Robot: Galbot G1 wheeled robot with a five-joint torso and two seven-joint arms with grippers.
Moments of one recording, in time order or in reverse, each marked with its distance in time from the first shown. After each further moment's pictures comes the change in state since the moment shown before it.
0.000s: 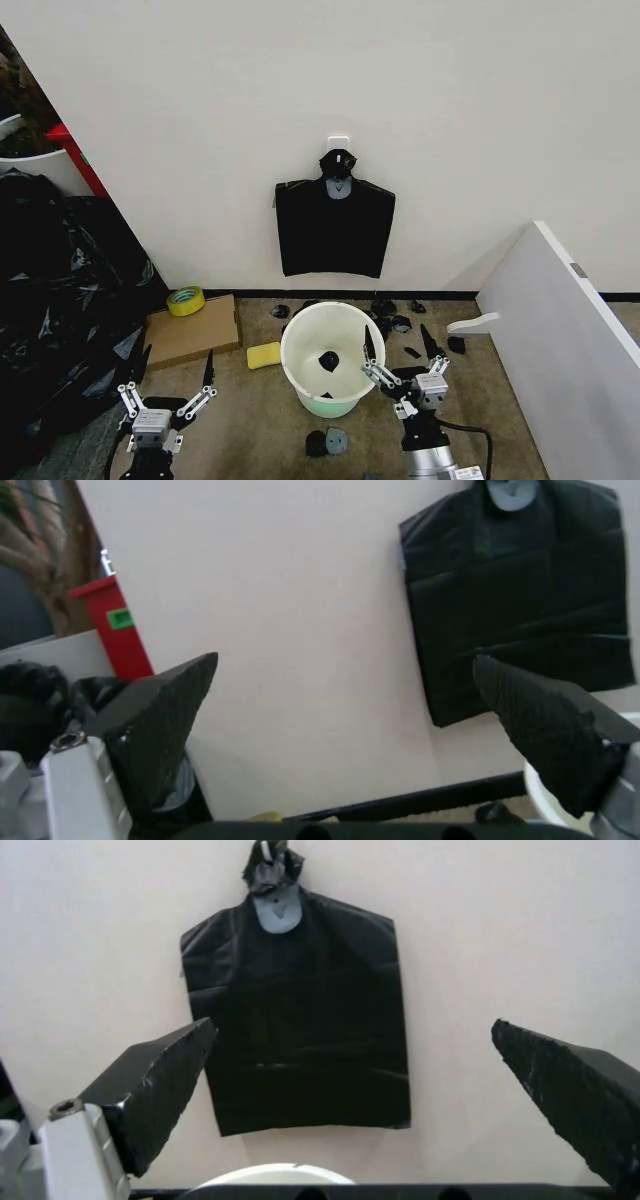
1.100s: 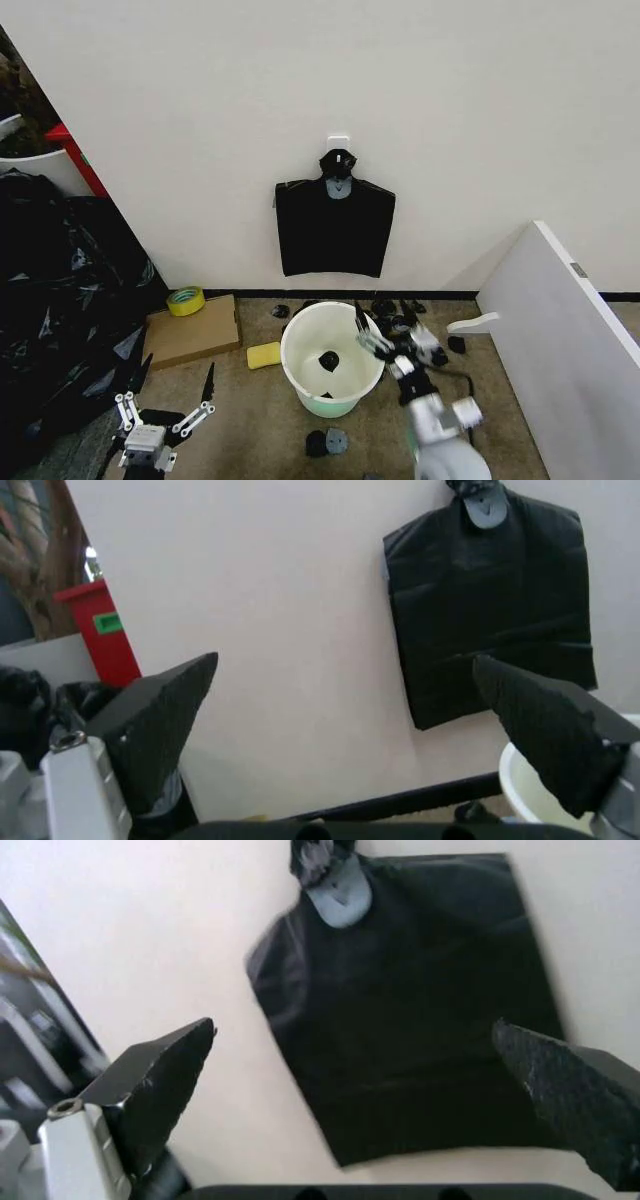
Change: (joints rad) left arm 0.064 0.003 -0.051 -0.012 -0.078 -0.076 0.088; right arm 0.391 -0.213 -0.074 -0.138 0.542 -0.220 -0.114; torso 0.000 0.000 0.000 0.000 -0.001
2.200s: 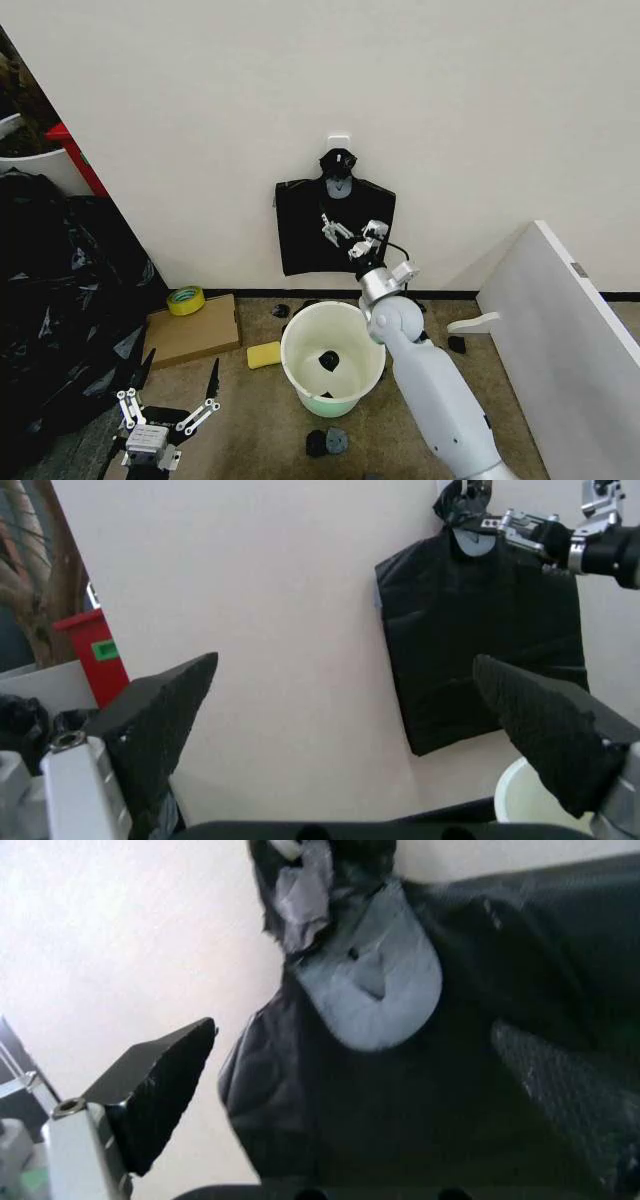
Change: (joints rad) left arm -0.011 -0.062 0.006 -0.038 0.060 -0.002 0.025; right arm 0.658 0.055 -0.098 -0.488 0.227 -0.072 -0.034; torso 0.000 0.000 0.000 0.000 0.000
